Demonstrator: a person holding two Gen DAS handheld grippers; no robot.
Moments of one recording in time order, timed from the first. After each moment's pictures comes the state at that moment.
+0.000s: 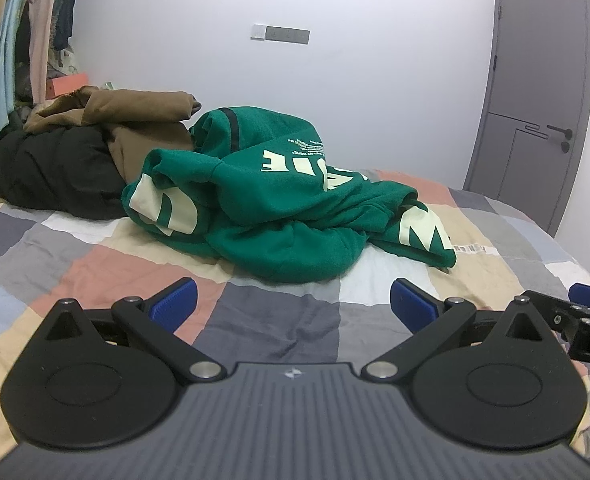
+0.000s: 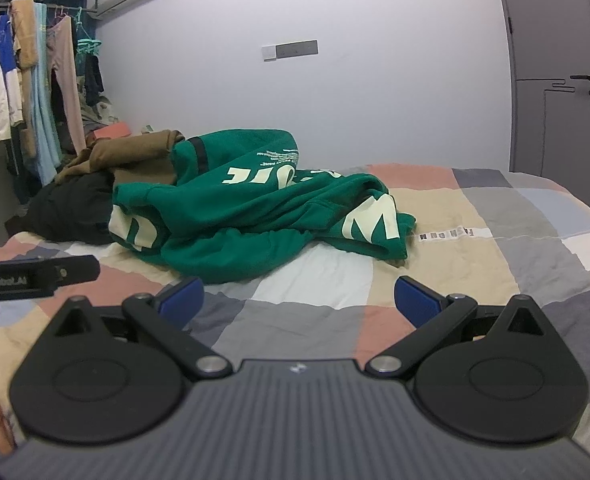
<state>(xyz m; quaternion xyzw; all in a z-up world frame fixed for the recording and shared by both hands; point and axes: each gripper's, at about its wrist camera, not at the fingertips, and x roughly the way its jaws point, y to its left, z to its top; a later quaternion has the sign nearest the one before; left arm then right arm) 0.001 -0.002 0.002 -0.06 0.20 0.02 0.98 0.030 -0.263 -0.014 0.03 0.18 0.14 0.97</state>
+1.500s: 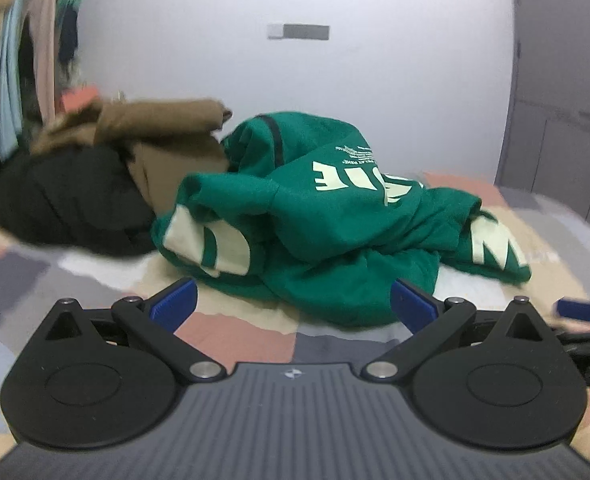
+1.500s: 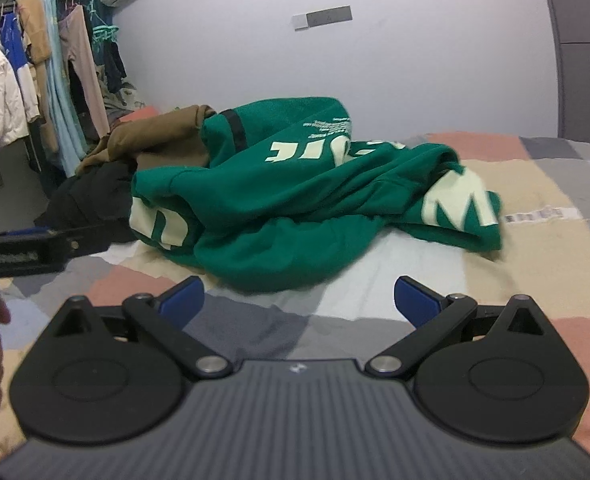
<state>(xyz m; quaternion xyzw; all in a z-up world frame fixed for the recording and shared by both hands) 0.093 0.080 0.002 -0.04 0.21 0.04 0.98 0.126 -0.191 -0.042 0.05 0.22 0.20 0.95</state>
